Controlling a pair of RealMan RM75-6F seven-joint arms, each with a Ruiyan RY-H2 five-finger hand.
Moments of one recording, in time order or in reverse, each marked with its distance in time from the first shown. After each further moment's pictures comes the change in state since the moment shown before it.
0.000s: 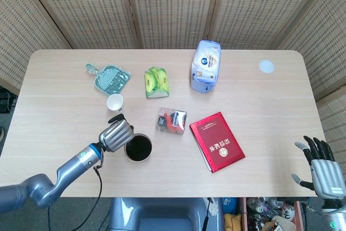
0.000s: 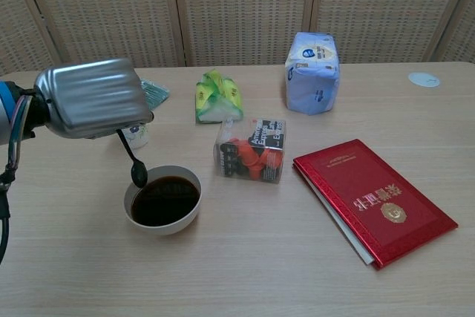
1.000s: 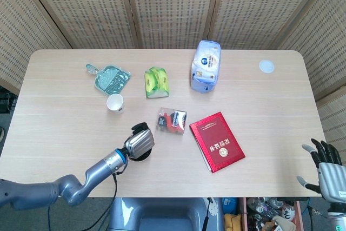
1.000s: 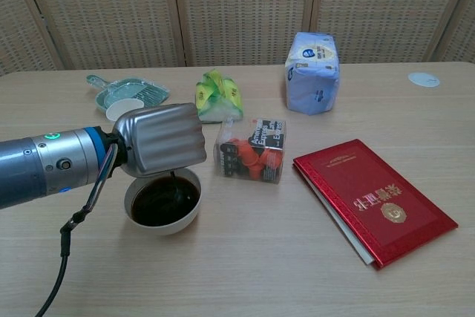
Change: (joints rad) left arm -0.075 -0.248 -0.025 0.150 -0.105 -0.082 0.253; right arm -0.026 -0.013 -0.001 0.056 0.012 0.018 0.074
